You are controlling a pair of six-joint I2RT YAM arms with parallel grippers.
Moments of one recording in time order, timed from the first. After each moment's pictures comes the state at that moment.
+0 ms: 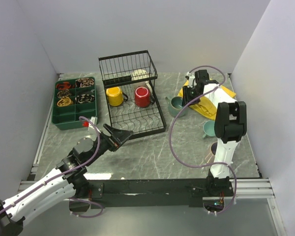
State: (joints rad) left arm -0.80 0.51 0.34 0.08 -0.08 -1.27; right arm 0.08 2.02 1.57 -0.64 -0.29 -0.04
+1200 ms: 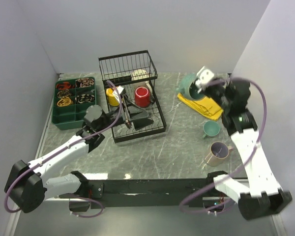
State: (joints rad) left arm -0.64 1.11 0.72 0.58 0.63 -1.49; right arm 0.15 1.05 1.21 -0.24 -0.31 -0.75
